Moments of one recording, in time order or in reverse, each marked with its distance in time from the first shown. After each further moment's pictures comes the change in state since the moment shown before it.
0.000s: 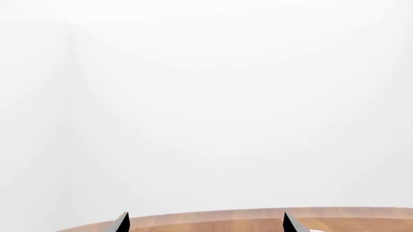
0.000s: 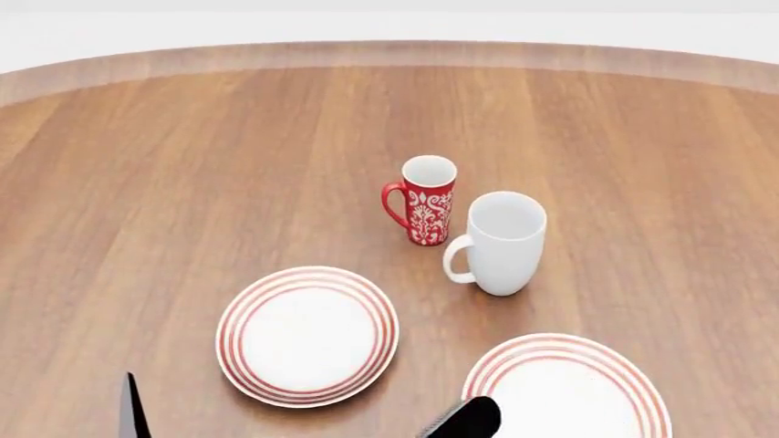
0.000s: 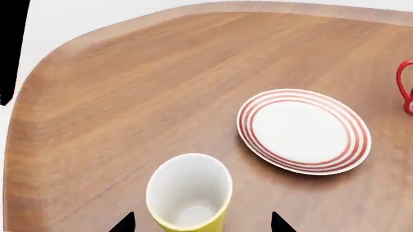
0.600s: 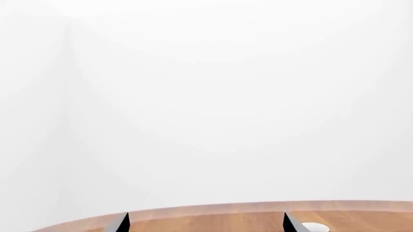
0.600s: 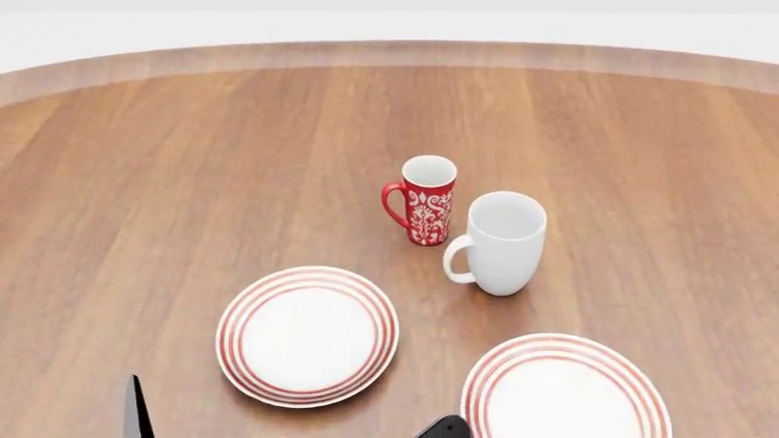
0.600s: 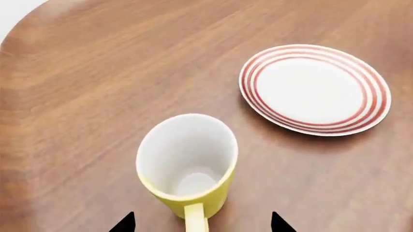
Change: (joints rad) left arm -0.004 -0.015 0.020 -0.005 -0.016 -0.016 -0.011; right arm 0.037 -0.051 -0.081 0.113 -0.037 0.052 0.033
